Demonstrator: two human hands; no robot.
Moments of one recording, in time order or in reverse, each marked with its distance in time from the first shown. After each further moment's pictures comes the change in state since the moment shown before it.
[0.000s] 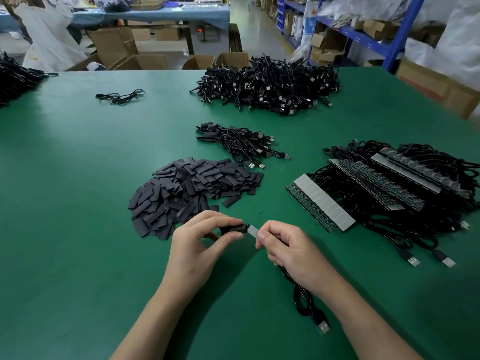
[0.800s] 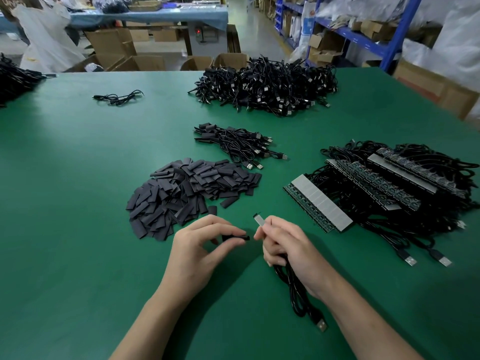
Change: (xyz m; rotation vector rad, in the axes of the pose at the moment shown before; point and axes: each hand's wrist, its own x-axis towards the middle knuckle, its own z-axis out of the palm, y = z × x) left_hand -0.001 0.005 -0.001 0.063 -0.059 0.089; right_hand 0.004 0.003 0.002 0.329 -0.006 0.031
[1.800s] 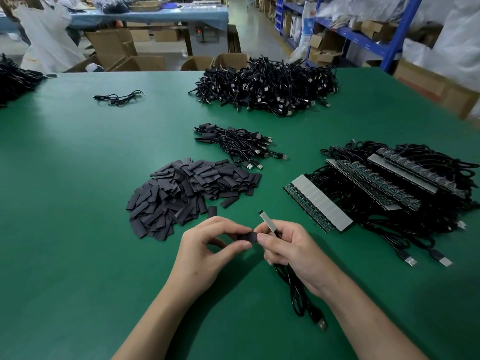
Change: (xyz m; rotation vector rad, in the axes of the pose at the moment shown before) left_hand 0.000 0.000 0.008 -0.197 -0.072 -0.147; right_hand 0.001 0.000 -0.006 0.043 -0.048 0.019
